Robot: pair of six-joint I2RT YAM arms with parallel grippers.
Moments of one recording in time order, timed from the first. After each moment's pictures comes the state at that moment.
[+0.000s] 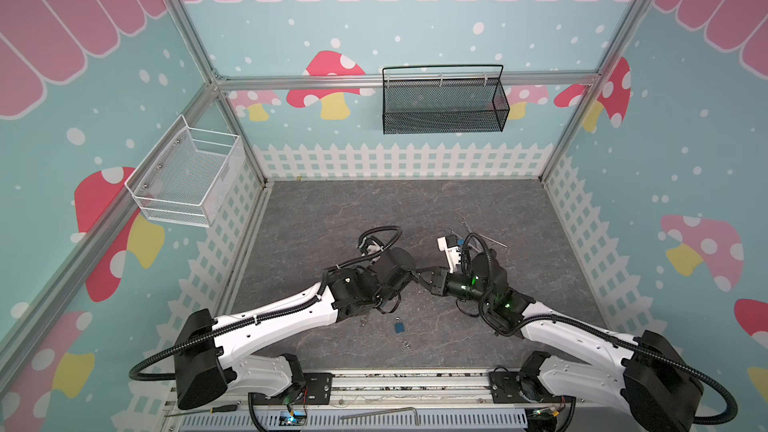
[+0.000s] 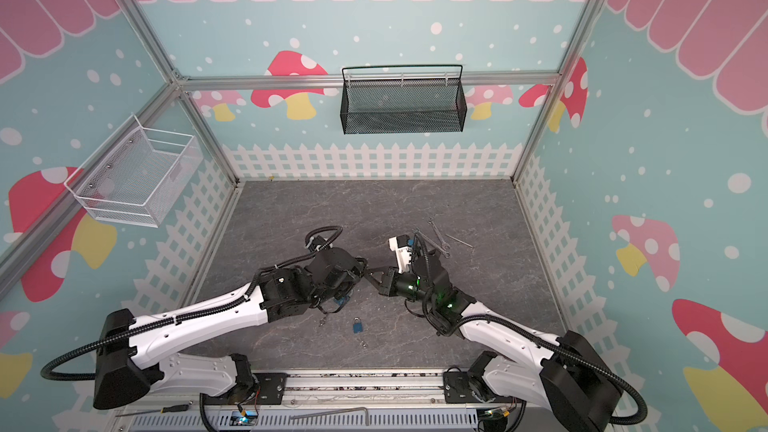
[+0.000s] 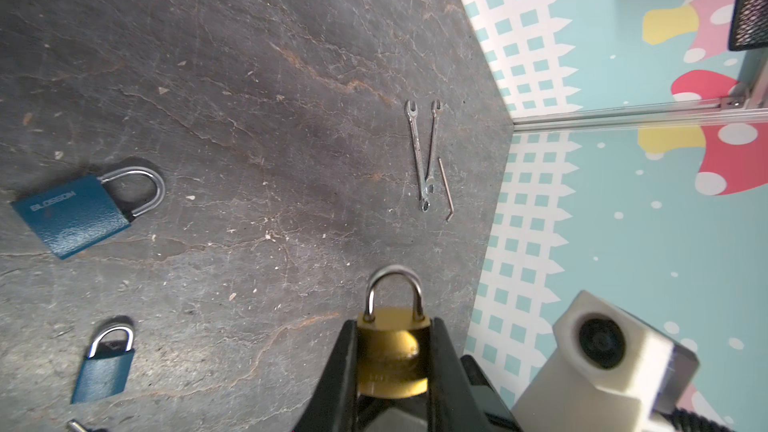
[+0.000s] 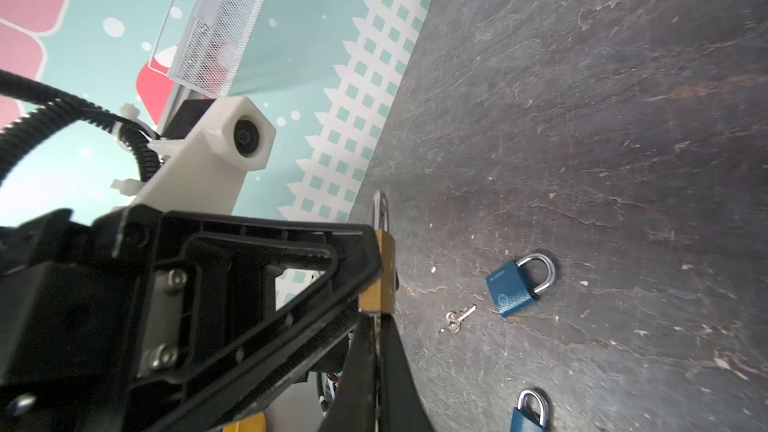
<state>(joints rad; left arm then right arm) -1.04 1.30 1.05 -0.43 -0.36 -1.58 0.75 1.10 0.49 0.43 -0.40 0.97</state>
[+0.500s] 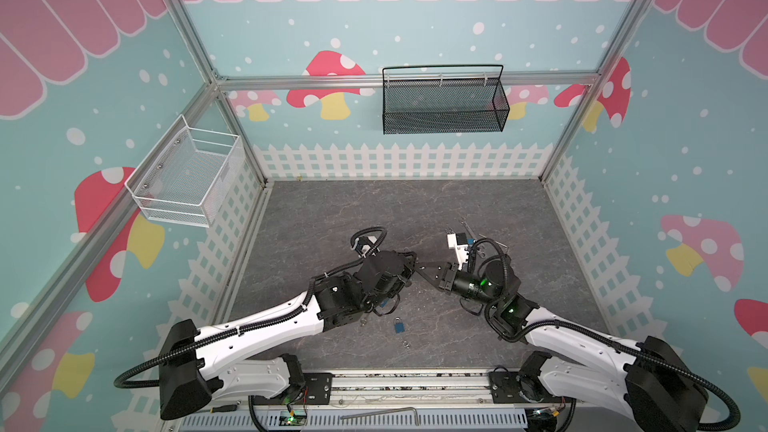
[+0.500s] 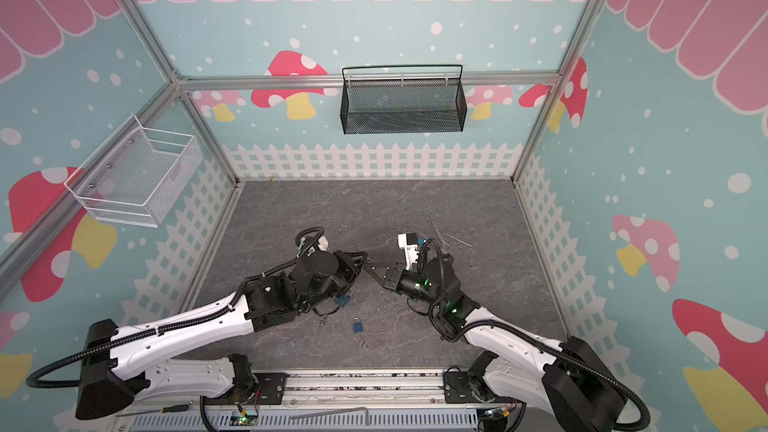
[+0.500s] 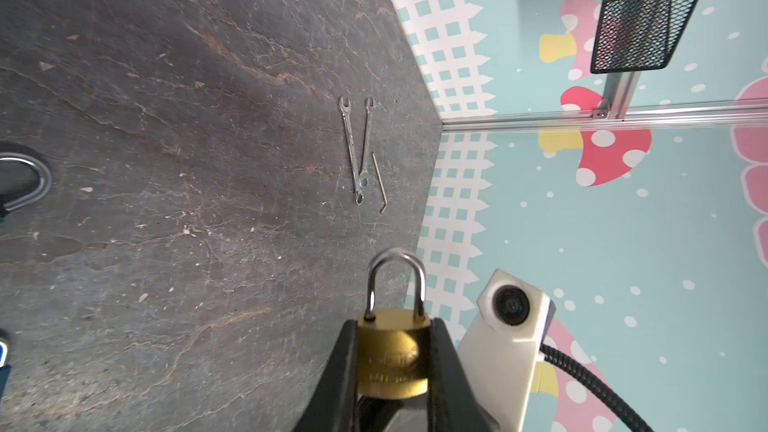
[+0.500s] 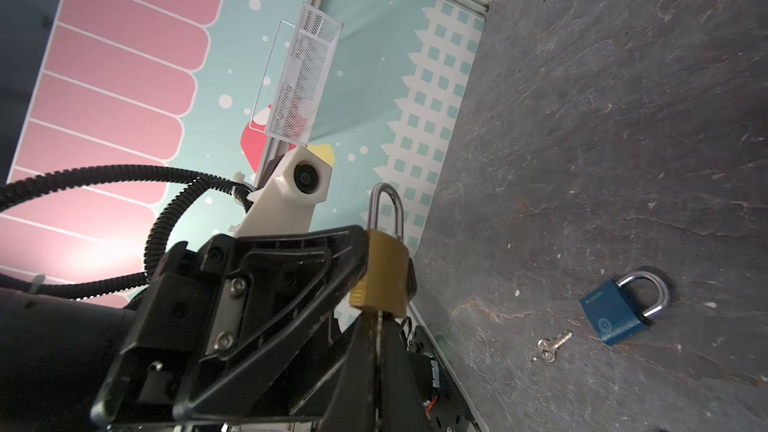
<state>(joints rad) -1.05 1.20 0.97 -0.25 -0.37 -1.59 0.73 1.07 0.43 0.66 -0.42 1.22</state>
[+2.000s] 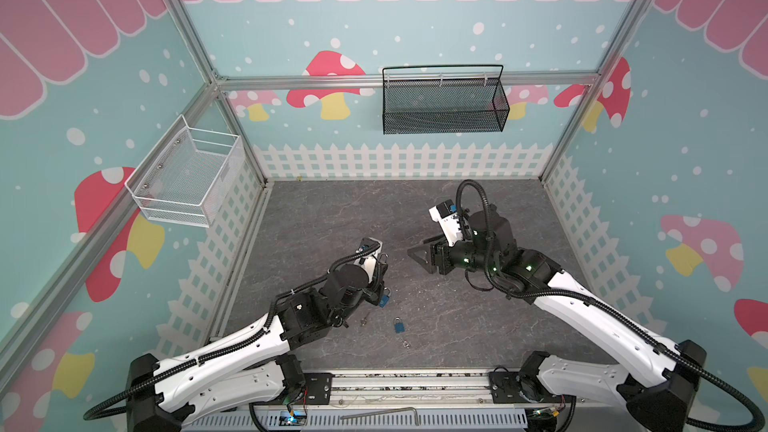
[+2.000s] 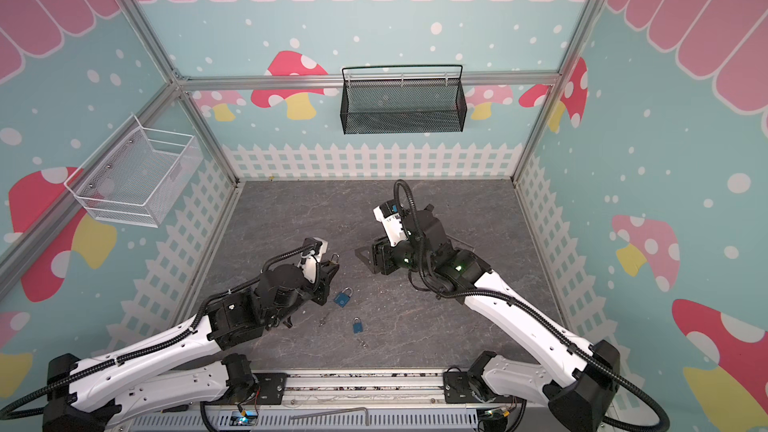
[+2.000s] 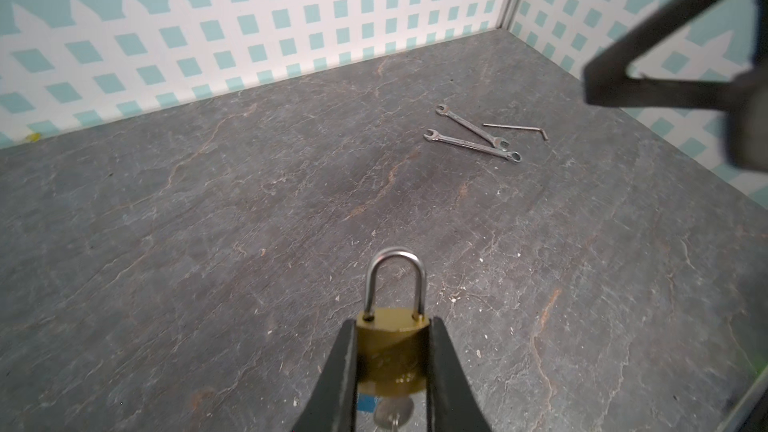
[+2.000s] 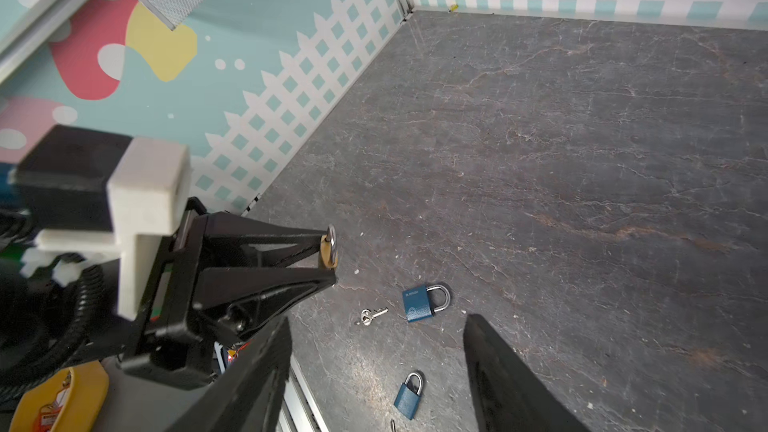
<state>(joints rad) -0.99 0.91 0.74 -0.28 -0.40 -0.24 0.75 1.18 1.14 -0.46 -0.28 0.35</state>
